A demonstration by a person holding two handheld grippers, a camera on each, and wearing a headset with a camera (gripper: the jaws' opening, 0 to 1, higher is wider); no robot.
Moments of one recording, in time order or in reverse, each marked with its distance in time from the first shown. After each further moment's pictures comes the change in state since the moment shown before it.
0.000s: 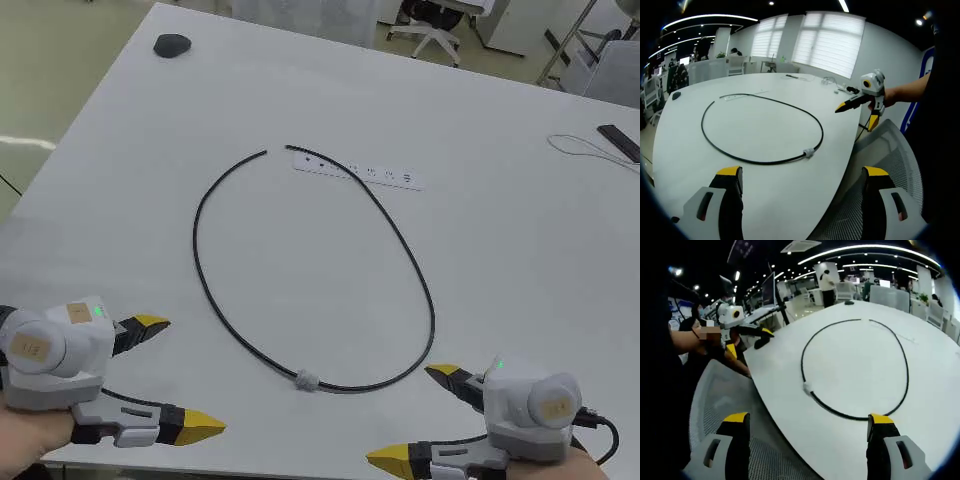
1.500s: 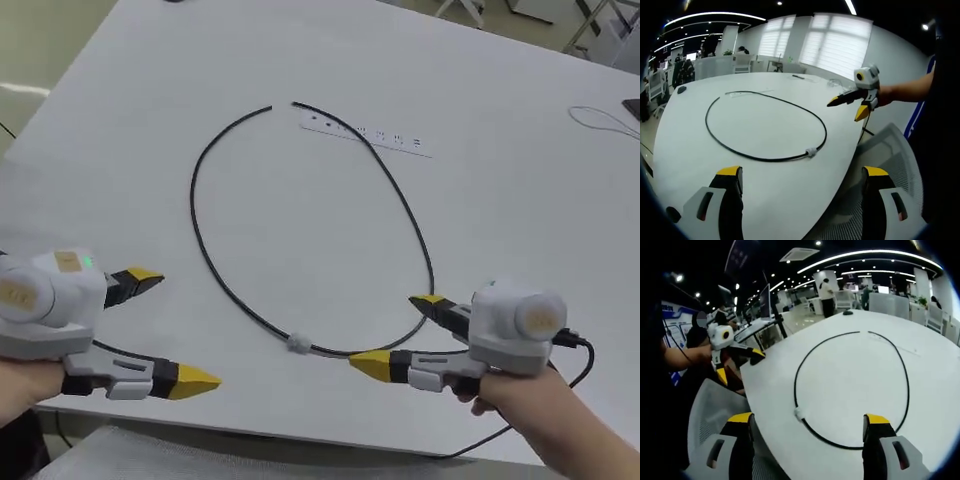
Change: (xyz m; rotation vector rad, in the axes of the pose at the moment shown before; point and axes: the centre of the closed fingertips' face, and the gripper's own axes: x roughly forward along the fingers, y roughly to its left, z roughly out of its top) left arm 0.007 0.004 -0.010 -0.040 -0.021 -0.003; right arm 0.036 -0.009 0.059 0.011 -0.033 0.019
